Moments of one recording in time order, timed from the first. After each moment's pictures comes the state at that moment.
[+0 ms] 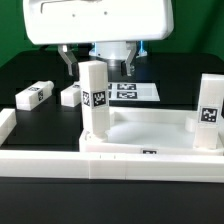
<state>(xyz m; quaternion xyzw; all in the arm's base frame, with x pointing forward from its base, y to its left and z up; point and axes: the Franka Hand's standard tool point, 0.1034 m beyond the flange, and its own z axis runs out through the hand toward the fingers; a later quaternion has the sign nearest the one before) 0.601 -0.059 0.125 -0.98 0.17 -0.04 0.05</state>
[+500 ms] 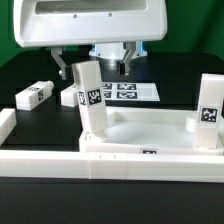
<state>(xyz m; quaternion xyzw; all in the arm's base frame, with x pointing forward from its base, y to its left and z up) 0.597 -0.068 0.121 -0.99 -0.10 -0.06 0.01</state>
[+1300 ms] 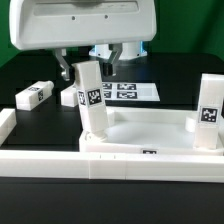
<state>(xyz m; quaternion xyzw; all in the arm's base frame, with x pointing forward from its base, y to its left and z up) 0.592 -0.074 0.118 -0.98 -0.18 -0.06 0.01</state>
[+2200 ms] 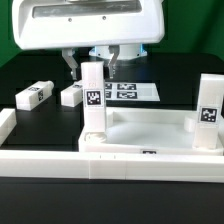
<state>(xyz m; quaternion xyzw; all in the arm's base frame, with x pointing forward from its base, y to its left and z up) 0.591 -0.068 0.117 -0.99 0.11 -0.05 0.04</state>
